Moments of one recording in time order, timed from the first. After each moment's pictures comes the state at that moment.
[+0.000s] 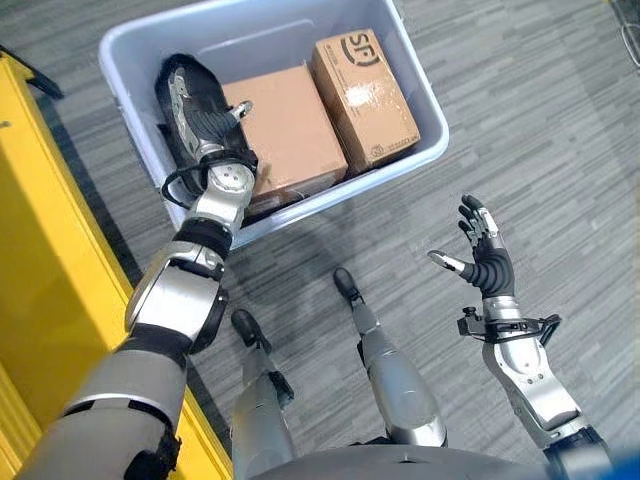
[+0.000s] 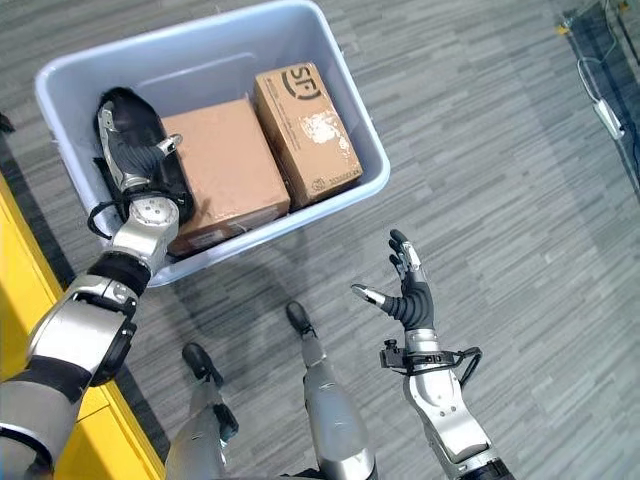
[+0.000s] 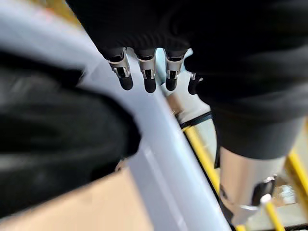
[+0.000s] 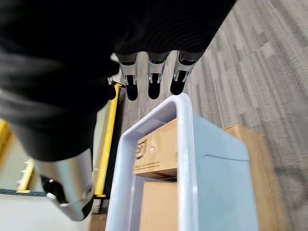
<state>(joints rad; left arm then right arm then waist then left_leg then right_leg) -1.08 0.45 -0.30 1.10 -0.28 -0.18 0.69 0.09 -0.45 0.31 -0.14 0.25 -0.32 -0.35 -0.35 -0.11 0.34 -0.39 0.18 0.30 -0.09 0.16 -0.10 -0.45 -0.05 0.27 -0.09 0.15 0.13</state>
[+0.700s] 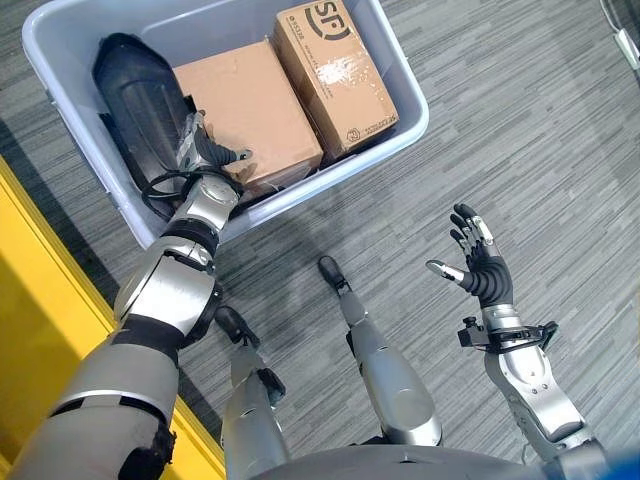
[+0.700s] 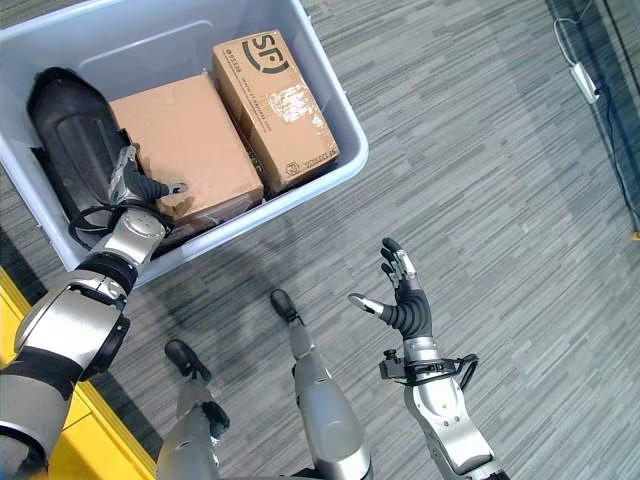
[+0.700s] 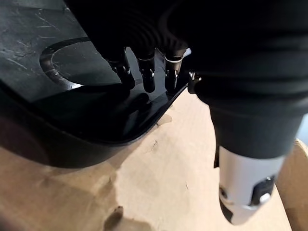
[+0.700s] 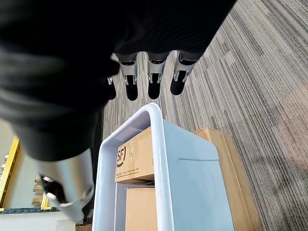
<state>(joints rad) -1.11 0.49 -0.43 1.32 -0.05 -0.02 0.50 0.14 -0.45 0.31 -0.18 0.29 -0.32 -0.27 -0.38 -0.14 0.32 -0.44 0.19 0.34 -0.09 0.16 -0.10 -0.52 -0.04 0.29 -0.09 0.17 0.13</state>
